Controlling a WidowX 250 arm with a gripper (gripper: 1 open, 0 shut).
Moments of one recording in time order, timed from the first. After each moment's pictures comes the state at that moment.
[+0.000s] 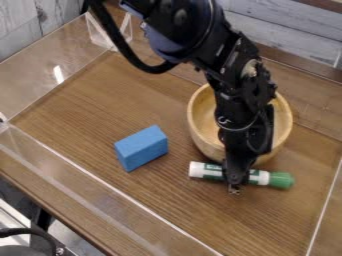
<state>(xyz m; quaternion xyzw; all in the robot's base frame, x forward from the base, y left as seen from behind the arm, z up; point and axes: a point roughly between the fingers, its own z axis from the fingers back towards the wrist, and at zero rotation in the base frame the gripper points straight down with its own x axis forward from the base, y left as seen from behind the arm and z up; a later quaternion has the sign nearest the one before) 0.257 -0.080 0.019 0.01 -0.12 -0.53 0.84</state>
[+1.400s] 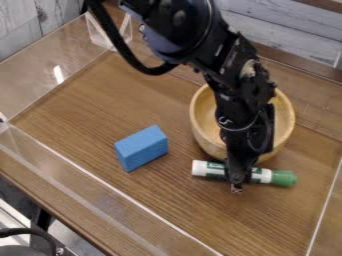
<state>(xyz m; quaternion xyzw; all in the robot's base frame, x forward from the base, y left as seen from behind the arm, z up) 0.259 -0.083 0.019 0.01 -0.13 -0.53 0.84</state>
